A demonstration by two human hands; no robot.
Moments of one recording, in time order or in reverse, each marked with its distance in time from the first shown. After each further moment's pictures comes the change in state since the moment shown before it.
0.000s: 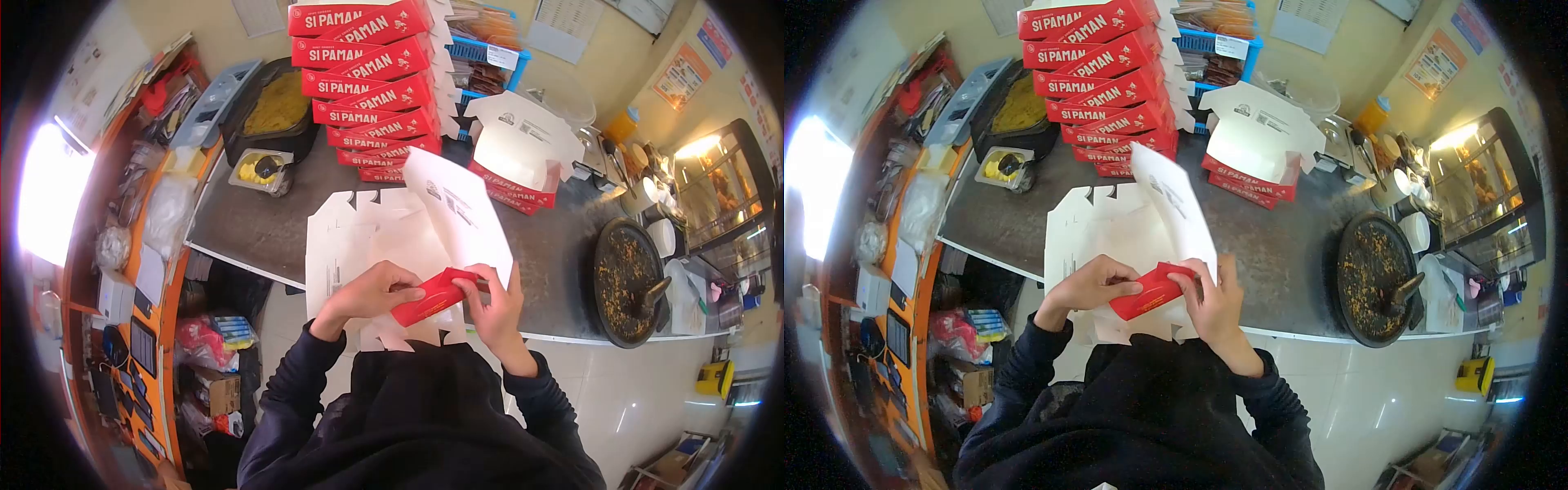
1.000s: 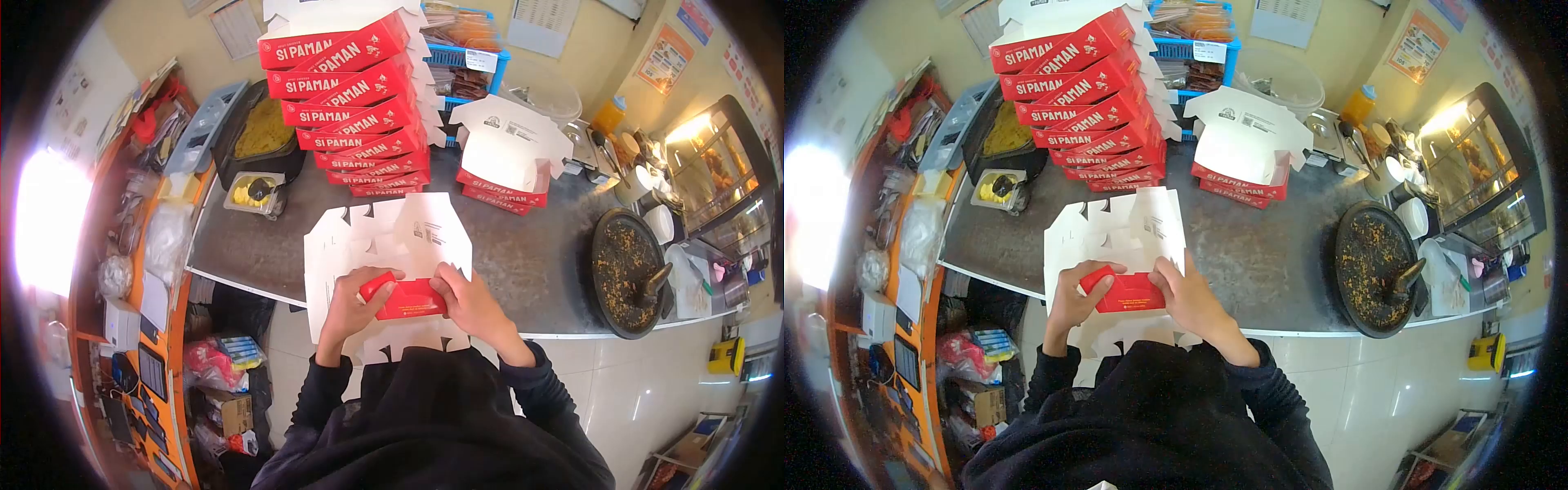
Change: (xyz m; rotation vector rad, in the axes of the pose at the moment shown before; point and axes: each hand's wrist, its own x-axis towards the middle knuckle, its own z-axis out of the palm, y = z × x) left_hand -0.015 -0.009 0.005 0.157 0.467 0.144; right_hand 0.027 0.001 0.014 0.165 -0.472 0.126
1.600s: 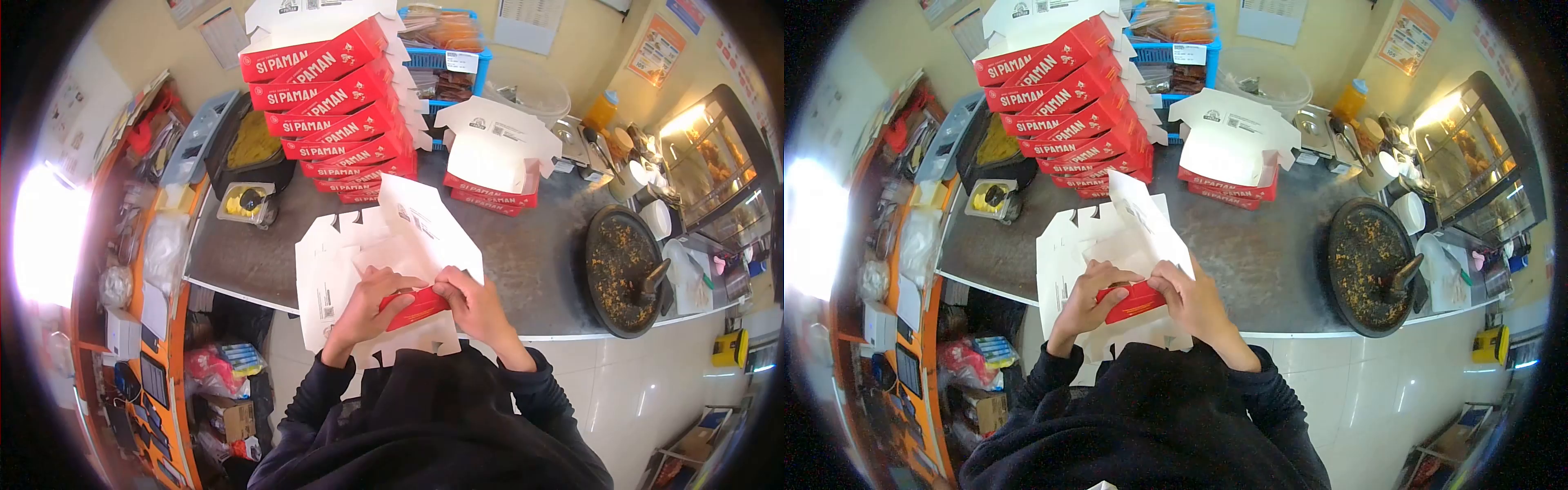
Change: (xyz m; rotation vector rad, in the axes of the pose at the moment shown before) left_hand 0.021 0.021 0.022 0.196 -0.166 0.279; right_hand -0.011 0.002 -0.026 0.100 0.161 -0.052
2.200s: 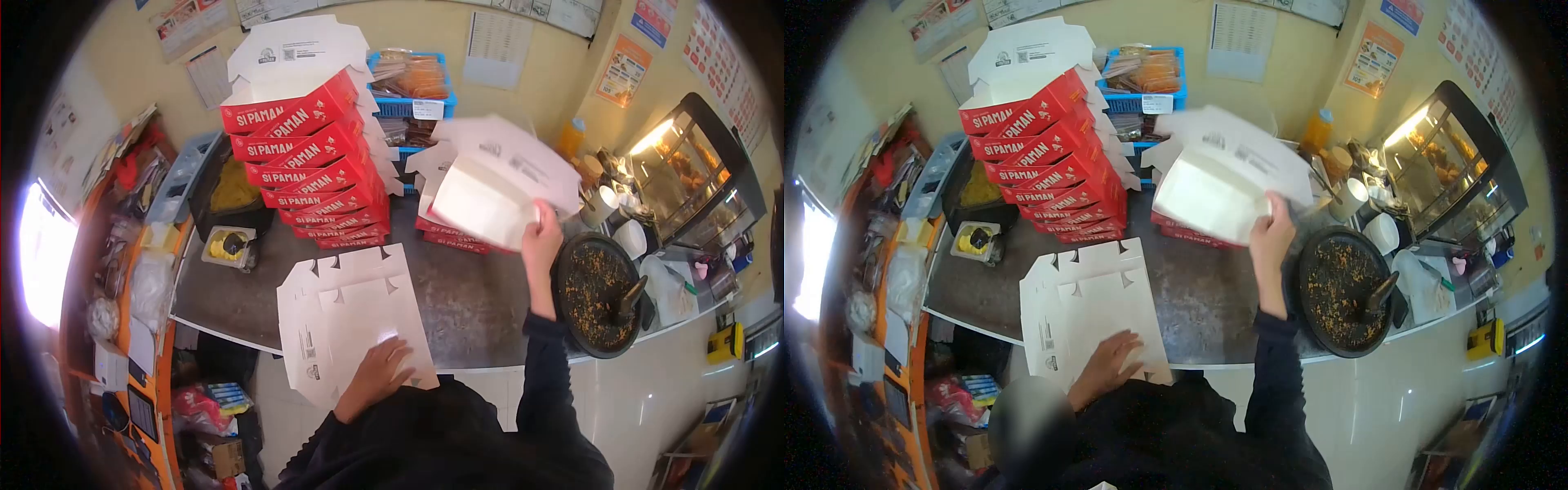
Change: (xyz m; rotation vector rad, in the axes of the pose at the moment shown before) left_hand -0.056 -0.057 0.102 0.160 -0.160 -0.033; right_hand 0.097 0.117 -0.152 -0.361 0.894 -0.062
